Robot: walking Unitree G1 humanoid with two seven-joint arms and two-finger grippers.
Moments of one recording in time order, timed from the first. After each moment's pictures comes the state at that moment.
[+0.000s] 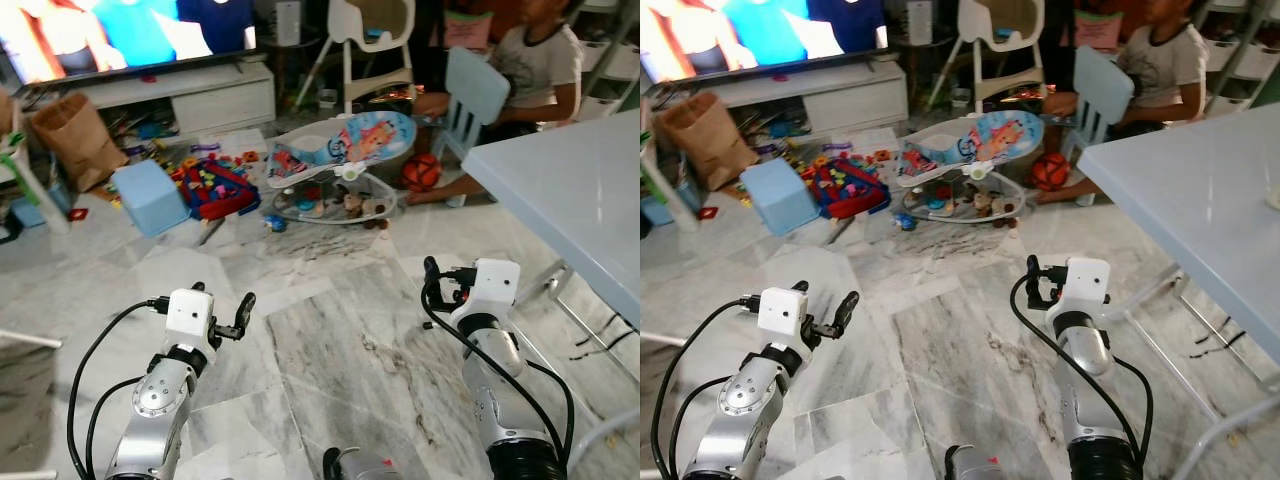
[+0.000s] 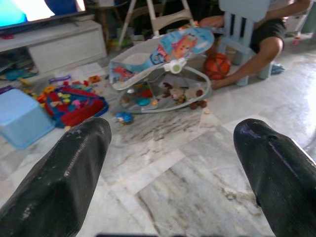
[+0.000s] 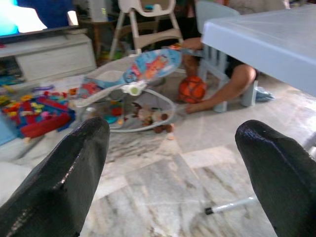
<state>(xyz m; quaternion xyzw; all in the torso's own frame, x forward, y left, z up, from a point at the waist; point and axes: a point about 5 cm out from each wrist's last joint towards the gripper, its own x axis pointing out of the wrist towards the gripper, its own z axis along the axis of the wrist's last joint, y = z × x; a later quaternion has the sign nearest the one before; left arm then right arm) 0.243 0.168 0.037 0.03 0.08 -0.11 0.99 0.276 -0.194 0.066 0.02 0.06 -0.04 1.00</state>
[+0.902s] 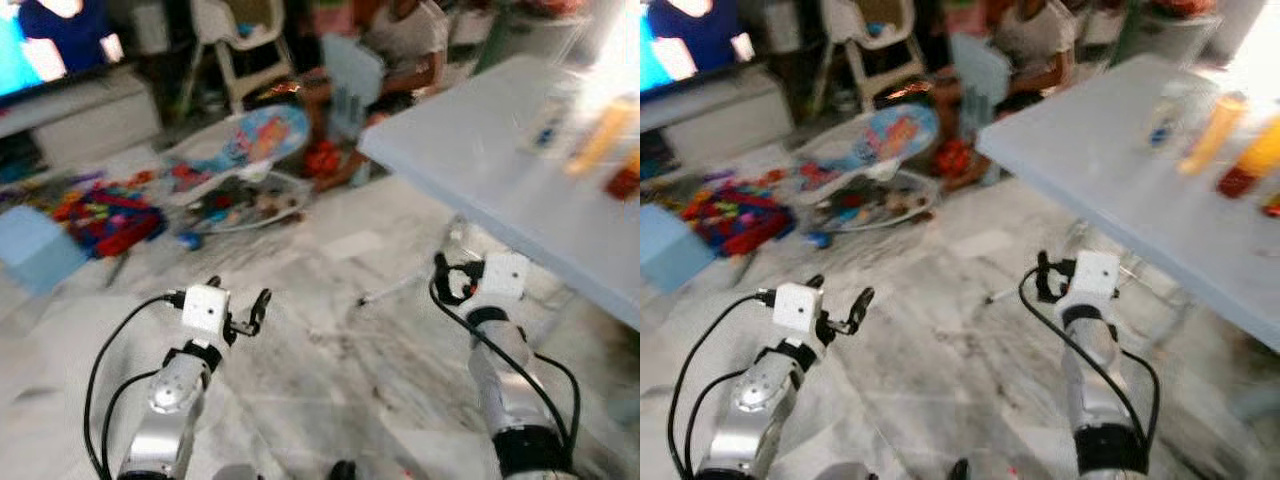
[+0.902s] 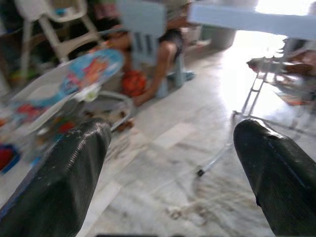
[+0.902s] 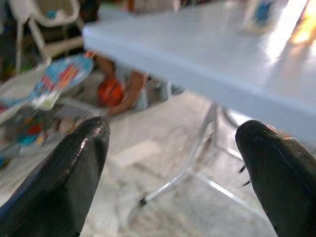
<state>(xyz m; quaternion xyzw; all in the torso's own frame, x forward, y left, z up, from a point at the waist) 0.243 0.161 0.042 0.04 0.07 -0.12 0.99 0.287 -0.186 0.068 0.02 0.06 -0.04 1.00</state>
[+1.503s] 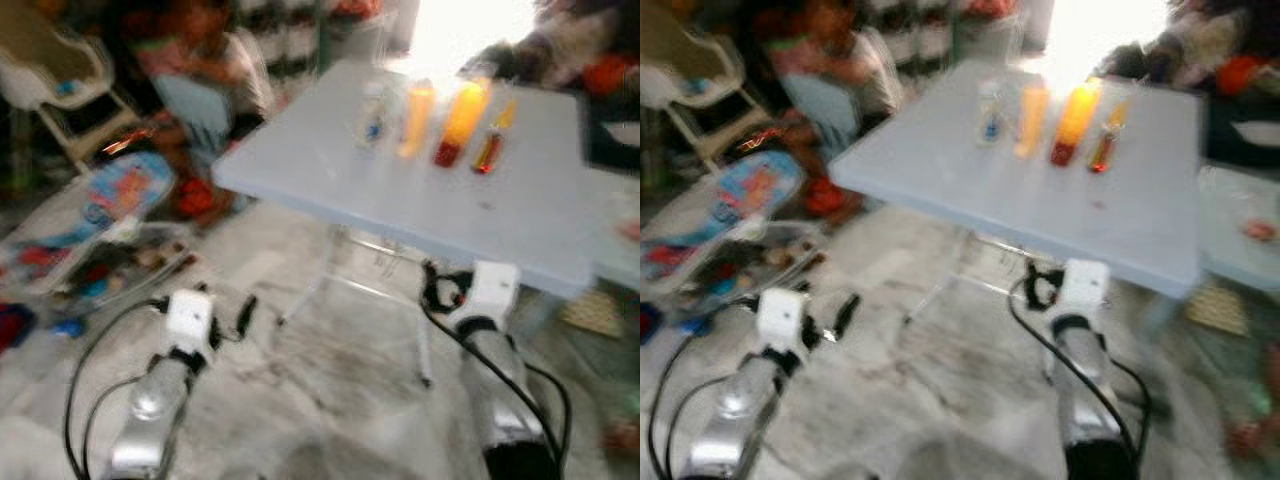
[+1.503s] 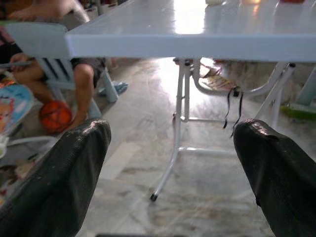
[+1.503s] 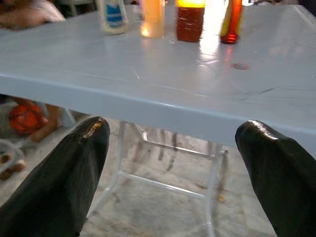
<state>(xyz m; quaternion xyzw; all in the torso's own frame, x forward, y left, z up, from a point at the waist) 0.247 0.166 0.048 0.03 0.07 -0.12 0.99 0.276 -0.189 0.071 0.02 0.05 -0.04 1.00</state>
